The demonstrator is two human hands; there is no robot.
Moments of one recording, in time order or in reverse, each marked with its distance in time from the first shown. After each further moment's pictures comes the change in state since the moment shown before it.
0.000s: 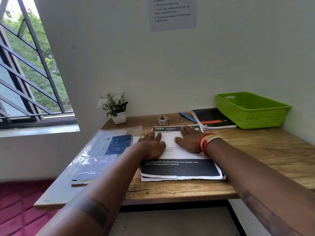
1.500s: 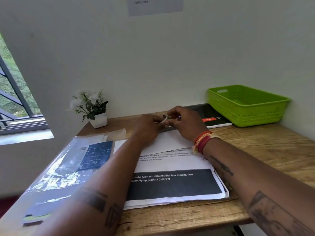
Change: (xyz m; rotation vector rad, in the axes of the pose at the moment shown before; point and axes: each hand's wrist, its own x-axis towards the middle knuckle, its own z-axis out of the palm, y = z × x) left_hand 0.080 0.028 -0.024 -0.702 0.443 0.294; right_hand 0.037 0.022 -0.016 0.682 0.679 -0.140
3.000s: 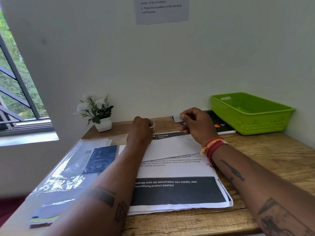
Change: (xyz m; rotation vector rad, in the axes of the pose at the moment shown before) left_hand 0.010 -0.029 -0.012 0.455 0.253 -0.090; right_hand 0.003 0.010 -0.007 0.473 0.143 0.153
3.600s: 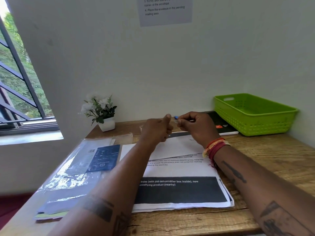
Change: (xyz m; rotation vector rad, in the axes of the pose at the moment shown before) left_hand -0.021 0.051 -0.015 -0.721 -0.178 -0.265; right_hand -0.004 -0.003 0.000 -0.078 -0.087 -0.060
